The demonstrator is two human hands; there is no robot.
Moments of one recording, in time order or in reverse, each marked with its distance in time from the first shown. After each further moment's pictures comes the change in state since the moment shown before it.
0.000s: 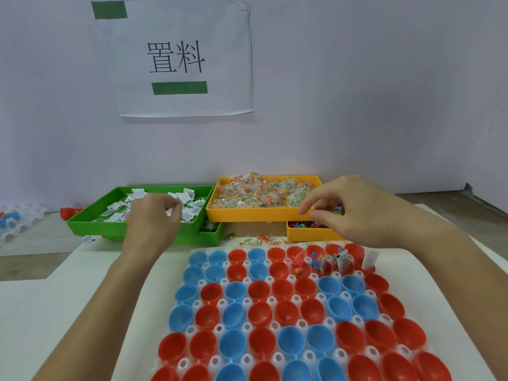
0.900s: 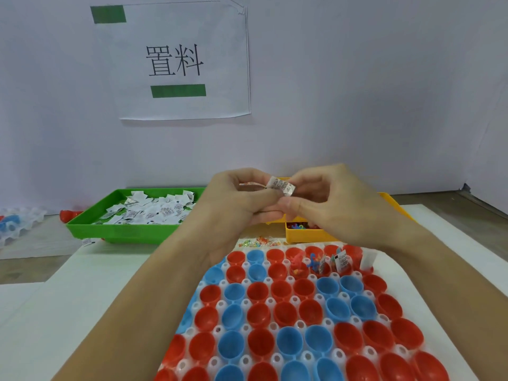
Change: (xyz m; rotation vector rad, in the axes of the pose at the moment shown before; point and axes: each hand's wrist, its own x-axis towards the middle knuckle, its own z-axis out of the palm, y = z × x) left_hand -0.044 0.132 -0.030 -1.135 -0.664 -0.206; right_hand 0.003 -0.031 0.007 0.457 0.143 -0.042
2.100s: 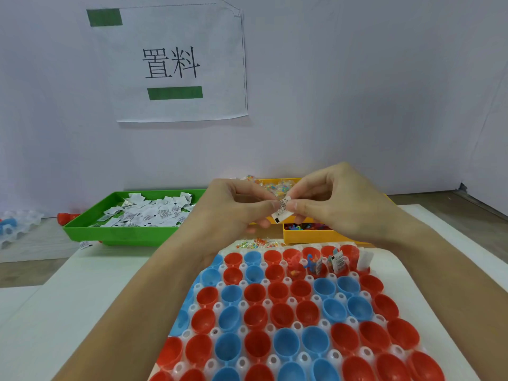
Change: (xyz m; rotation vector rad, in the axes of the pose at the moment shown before) left_hand 0.006 -0.008 -0.010 0.398 0.021 0.014; right_hand -0.001 0.003 -0.008 -0.018 0.051 0.111
